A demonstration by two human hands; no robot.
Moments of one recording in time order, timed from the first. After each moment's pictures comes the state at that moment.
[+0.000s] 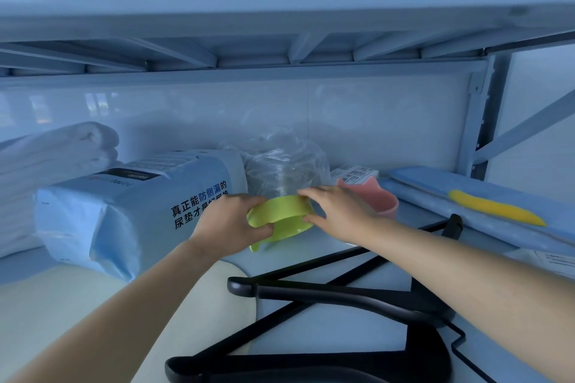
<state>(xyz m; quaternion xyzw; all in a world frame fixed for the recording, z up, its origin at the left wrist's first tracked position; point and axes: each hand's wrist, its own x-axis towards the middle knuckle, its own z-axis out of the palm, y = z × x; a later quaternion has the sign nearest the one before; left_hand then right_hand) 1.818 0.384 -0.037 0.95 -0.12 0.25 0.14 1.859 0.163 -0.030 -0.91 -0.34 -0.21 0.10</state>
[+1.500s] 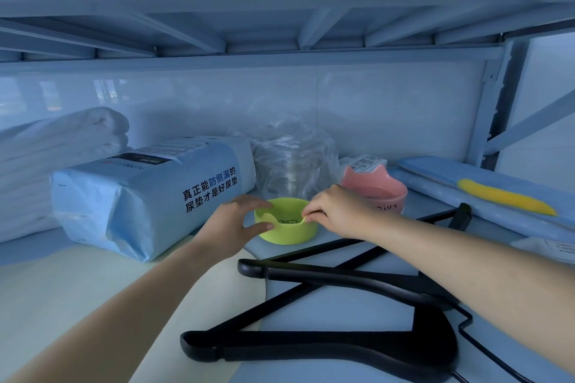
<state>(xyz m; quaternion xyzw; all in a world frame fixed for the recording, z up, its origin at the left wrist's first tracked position) 1.805 0.403 -0.066 0.94 -0.13 0.17 0.26 1.851 0.175 -0.039 -0.91 -0.37 -0.11 0.14</state>
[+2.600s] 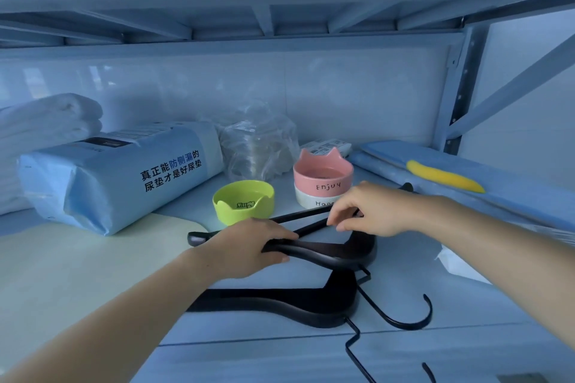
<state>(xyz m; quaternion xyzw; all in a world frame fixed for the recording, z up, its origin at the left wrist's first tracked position) 1.747 0.286 -0.068 0.95 -0.27 0.03 0.13 1.795 0.035 -0.024 -0.92 -0.36 0.03 0.13</state>
